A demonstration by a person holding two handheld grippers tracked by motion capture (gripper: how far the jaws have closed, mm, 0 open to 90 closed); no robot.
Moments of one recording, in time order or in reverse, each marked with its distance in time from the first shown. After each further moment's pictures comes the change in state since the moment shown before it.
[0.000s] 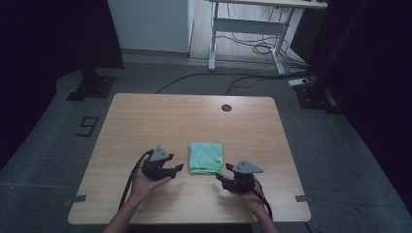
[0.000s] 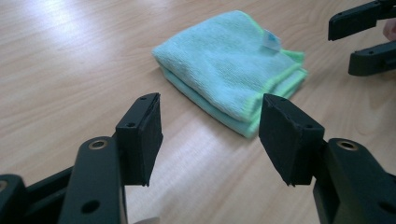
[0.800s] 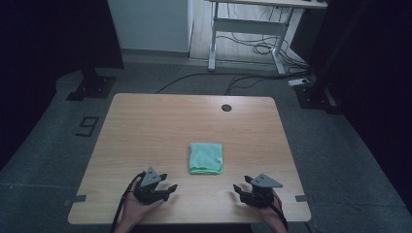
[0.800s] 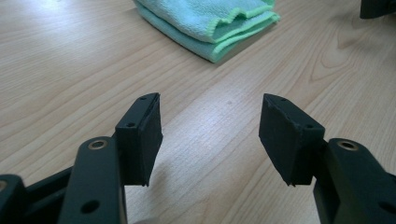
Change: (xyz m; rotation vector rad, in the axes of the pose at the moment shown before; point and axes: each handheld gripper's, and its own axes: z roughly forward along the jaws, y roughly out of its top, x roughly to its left) left arm -0.025 -0.055 -0.024 0.005 0.000 -0.024; right arm -0.015 -0.040 -0.050 0.063 -0.091 0.038
